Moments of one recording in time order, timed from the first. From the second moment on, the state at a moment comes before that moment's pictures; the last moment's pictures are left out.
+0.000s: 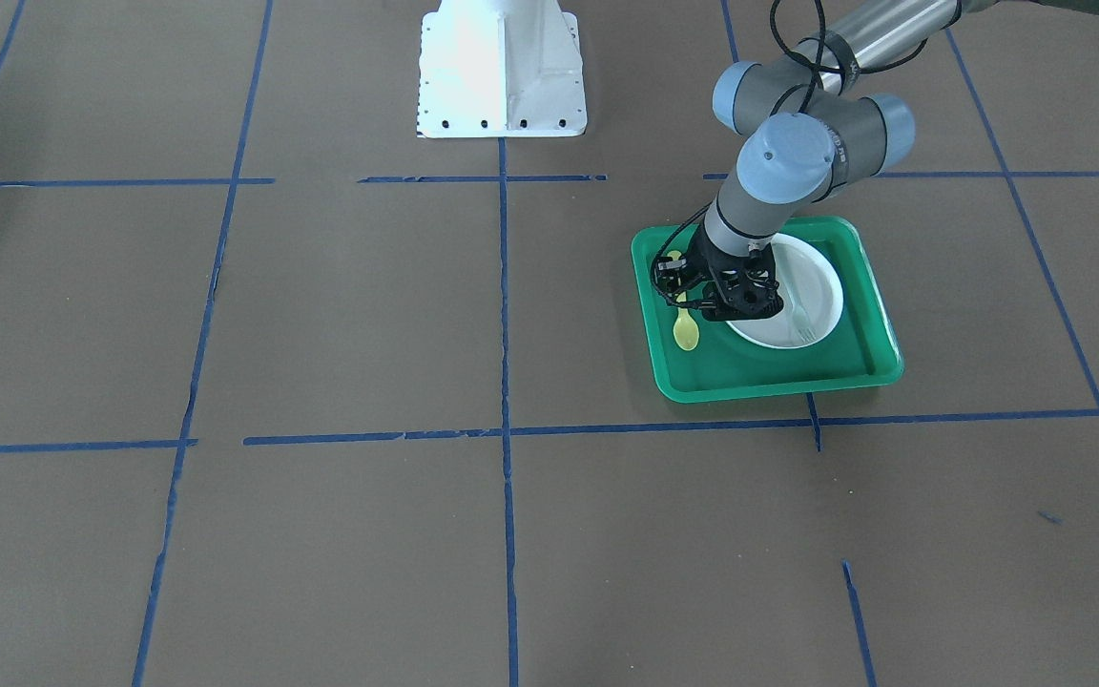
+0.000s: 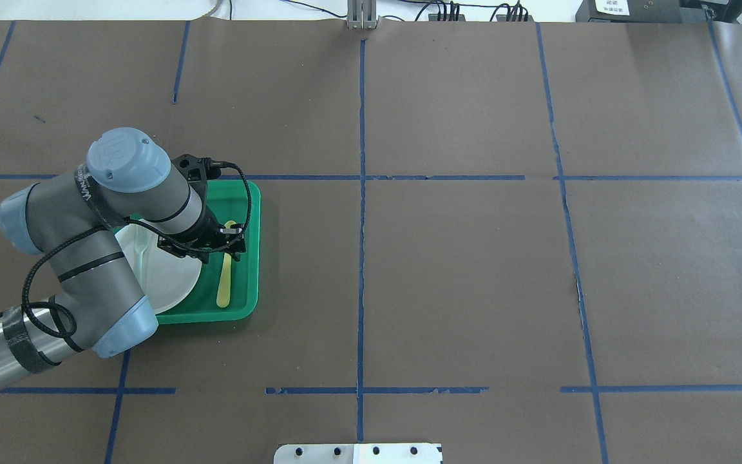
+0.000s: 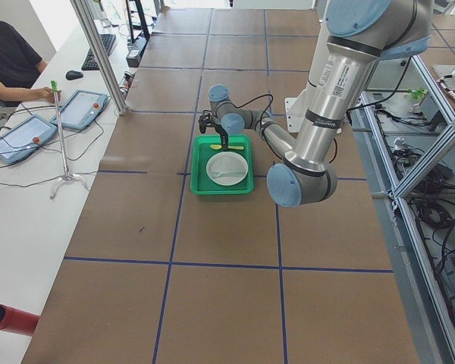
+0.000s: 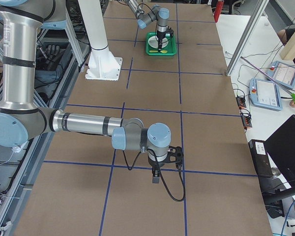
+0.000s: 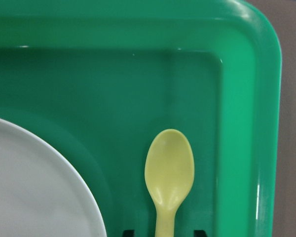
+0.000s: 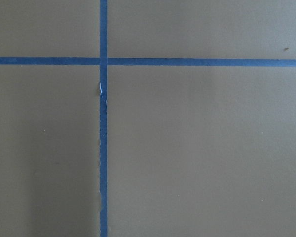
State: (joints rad) left arm -0.64 -1.99 -1.67 -1.79 -2.09 -1.17; right arm 1.58 -1.70 1.64 -1.50 2.28 0.01
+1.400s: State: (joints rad) left arm -1.10 -1.91 -1.95 -1.57 -2.11 -0.55; right arm 1.58 -1.70 1.64 -1.50 2.28 0.01
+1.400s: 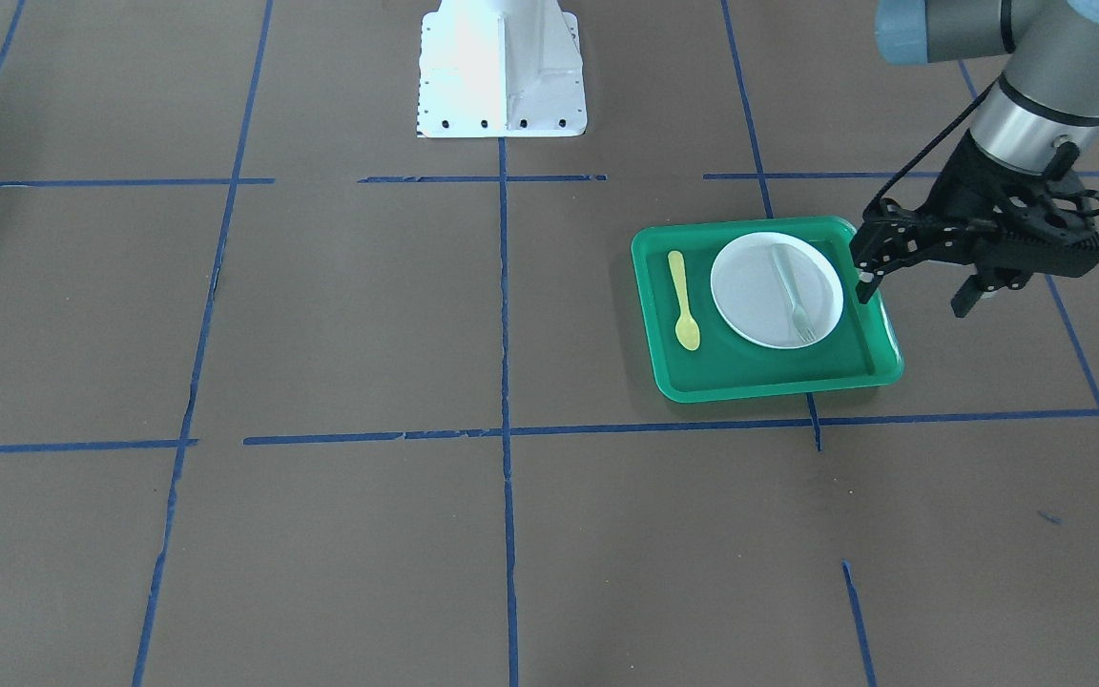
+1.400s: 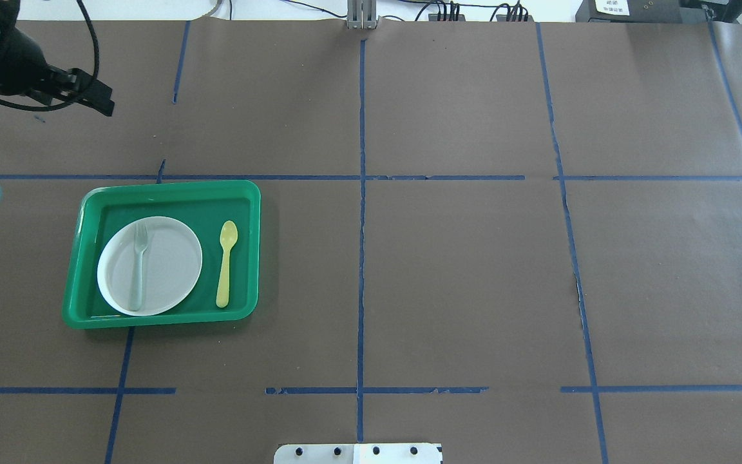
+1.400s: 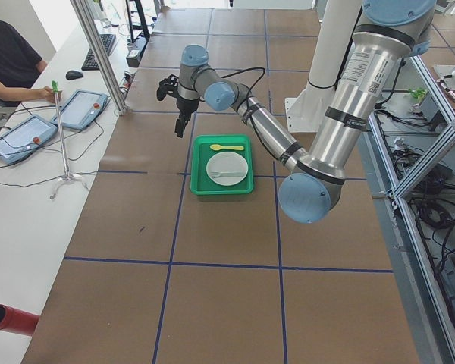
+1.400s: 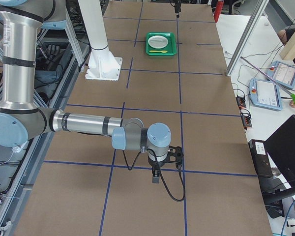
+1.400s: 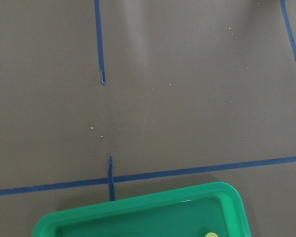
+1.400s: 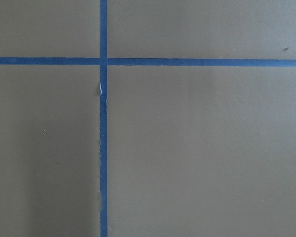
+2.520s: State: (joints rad) left arm -1.61 -1.53 -1.66 -1.57 -2.33 0.18; right arm 1.58 -1.70 1.64 -1.50 2.28 0.01
